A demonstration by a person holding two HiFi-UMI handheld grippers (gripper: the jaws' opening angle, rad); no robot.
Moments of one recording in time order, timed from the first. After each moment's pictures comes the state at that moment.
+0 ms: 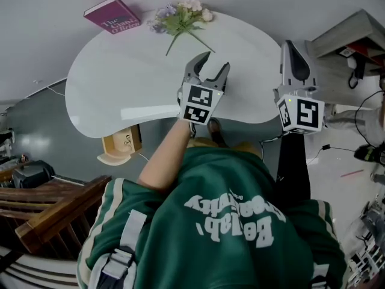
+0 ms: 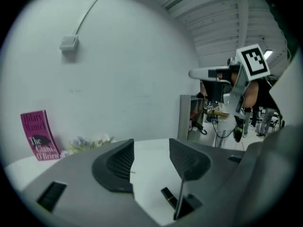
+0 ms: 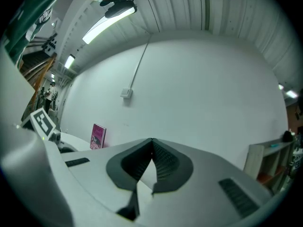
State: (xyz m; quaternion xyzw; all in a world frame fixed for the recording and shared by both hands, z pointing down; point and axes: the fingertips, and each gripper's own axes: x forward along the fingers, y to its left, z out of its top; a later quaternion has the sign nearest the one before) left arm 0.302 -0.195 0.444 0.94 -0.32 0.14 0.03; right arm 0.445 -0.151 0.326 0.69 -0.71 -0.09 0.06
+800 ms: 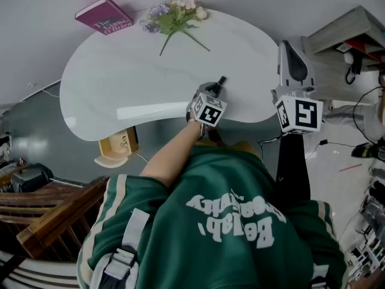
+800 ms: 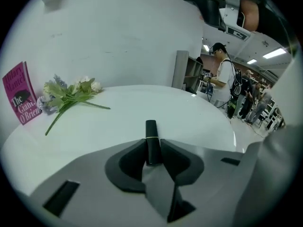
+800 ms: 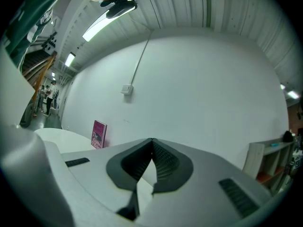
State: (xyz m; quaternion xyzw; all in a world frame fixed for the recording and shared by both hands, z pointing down) left arm 0.311 -0.141 0.646 0.89 -0.26 0.35 0.13; right arm 0.450 -0.154 0.339 0.69 -0.72 -0.07 0.08
